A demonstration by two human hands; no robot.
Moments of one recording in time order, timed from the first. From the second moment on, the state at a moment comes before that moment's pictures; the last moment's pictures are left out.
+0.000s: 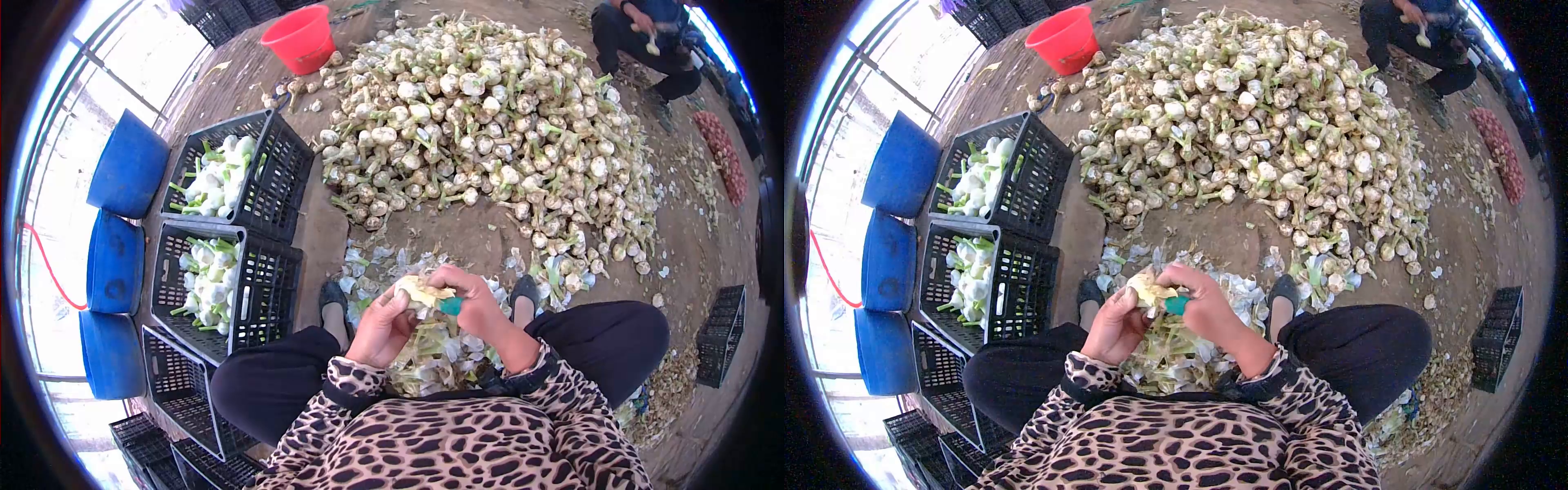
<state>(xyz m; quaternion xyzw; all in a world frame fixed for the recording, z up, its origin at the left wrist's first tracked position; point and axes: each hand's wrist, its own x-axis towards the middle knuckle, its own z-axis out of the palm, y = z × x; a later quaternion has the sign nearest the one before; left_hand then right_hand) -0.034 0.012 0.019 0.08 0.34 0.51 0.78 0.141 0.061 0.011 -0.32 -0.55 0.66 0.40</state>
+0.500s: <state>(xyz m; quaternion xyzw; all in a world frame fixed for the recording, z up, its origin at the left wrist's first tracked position) -0.043 0.010 0.019 0.10 0.40 0.55 0.73 0.154 0.065 0.010 -0.47 -0.79 0.38 0.08</state>
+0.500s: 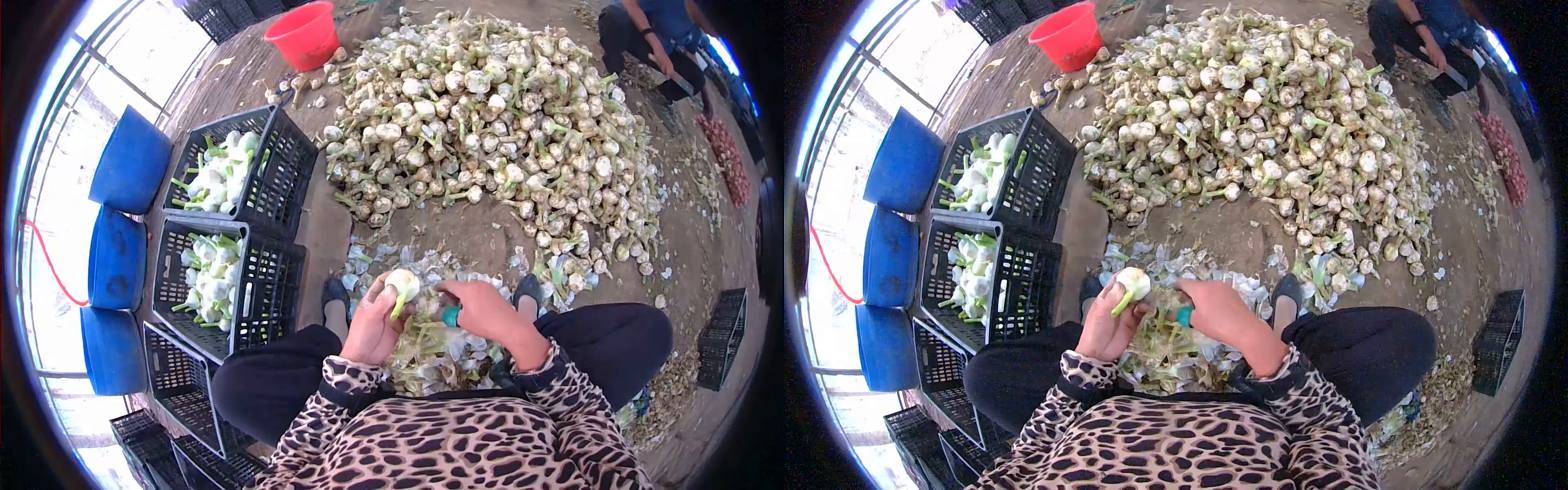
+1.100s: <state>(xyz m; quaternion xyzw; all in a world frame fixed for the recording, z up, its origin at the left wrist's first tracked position) -0.041 0.007 0.023 0.15 0.40 0.47 0.77 0.136 0.062 0.026 -0.42 -0.79 0.29 0.33</state>
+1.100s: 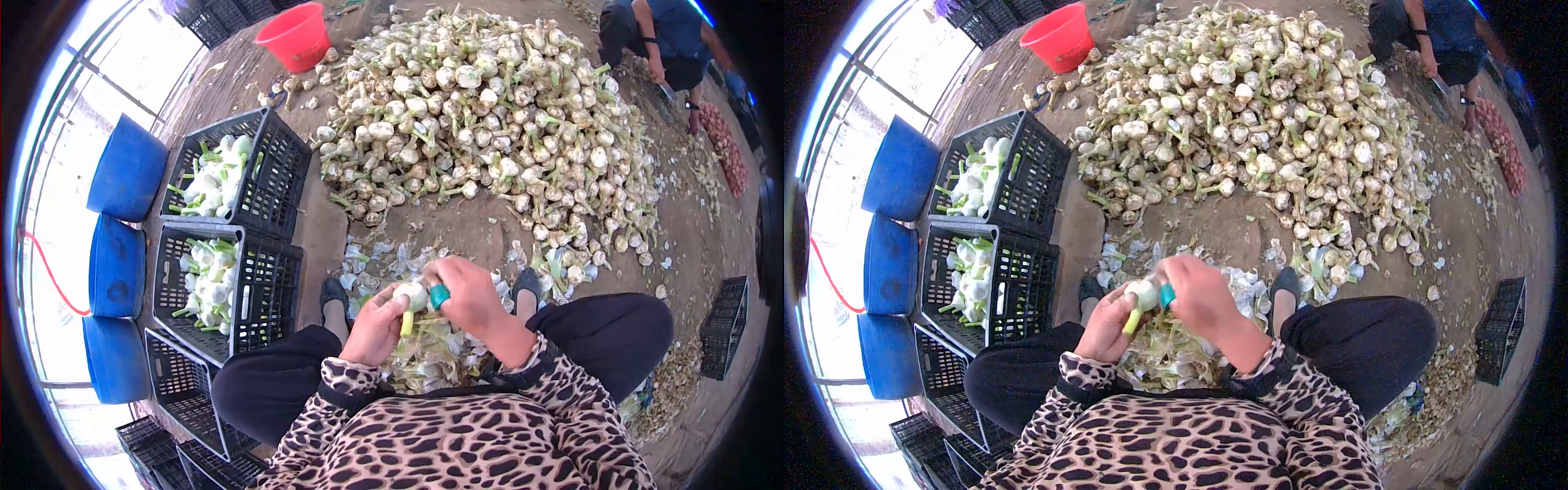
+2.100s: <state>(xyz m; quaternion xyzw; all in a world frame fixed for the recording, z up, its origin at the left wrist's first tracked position) -0.039 0.007 0.030 0.28 0.48 0.48 0.68 0.135 0.060 0.029 -0.38 -0.81 0.27 0.35</state>
